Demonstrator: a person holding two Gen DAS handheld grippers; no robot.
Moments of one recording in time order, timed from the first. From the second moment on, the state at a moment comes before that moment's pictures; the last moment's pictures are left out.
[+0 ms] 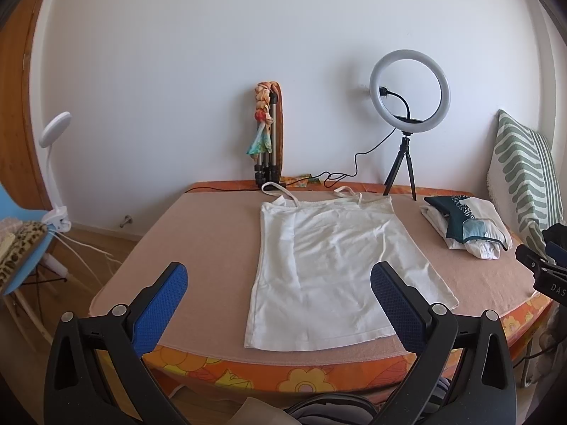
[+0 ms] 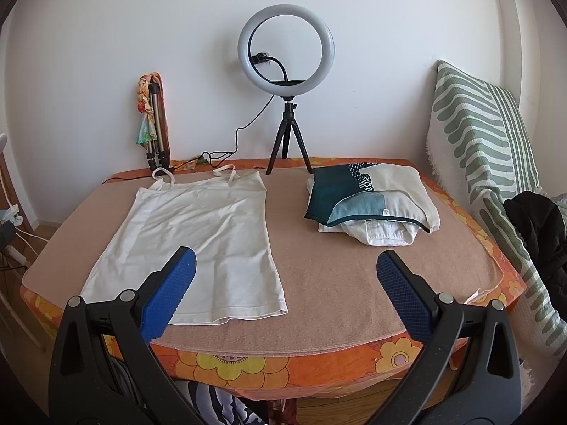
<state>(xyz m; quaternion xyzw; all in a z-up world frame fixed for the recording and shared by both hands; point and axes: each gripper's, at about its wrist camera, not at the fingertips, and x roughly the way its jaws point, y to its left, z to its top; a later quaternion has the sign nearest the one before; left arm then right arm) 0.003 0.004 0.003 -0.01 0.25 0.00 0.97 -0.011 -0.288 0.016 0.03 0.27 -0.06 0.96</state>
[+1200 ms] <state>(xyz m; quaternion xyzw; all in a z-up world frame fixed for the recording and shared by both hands) 0.008 0.011 -0.008 -0.01 0.26 0.02 0.97 -0.003 -0.271 0.015 0.02 0.27 -0.05 0.96</state>
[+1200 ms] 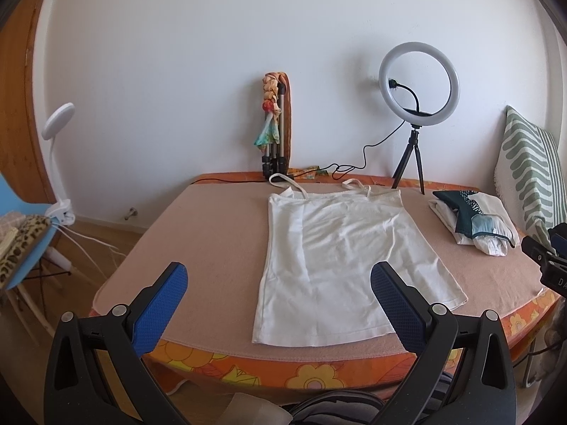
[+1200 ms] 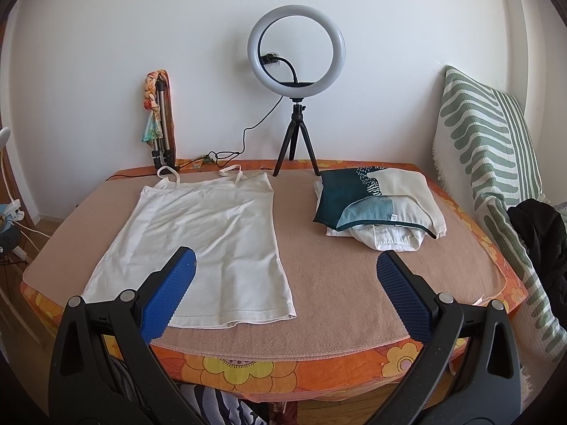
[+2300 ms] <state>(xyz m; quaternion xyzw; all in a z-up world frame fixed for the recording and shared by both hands) 0.057 0.094 -0.129 -0.16 0.40 -0.08 0.90 0.183 -0.166 0.045 0.00 0.33 0.14 0.93</state>
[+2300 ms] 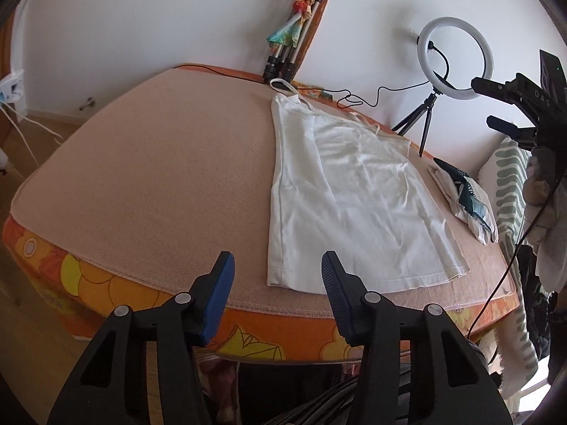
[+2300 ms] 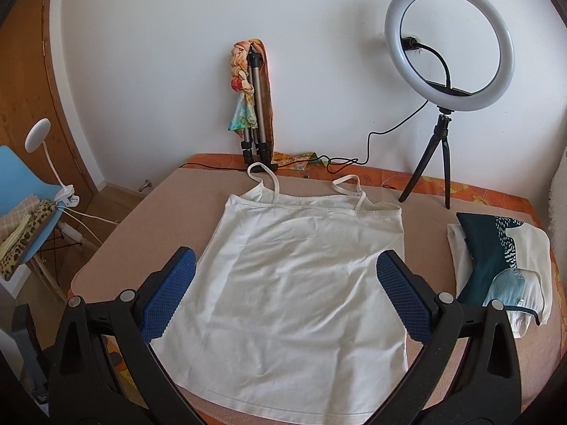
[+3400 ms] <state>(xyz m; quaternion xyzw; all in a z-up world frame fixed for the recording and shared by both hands) 0.091 0.086 -0.166 -0.16 0.42 -0.14 0.88 0.428 0.027 -0.121 -0.03 0.55 0.21 0.81</state>
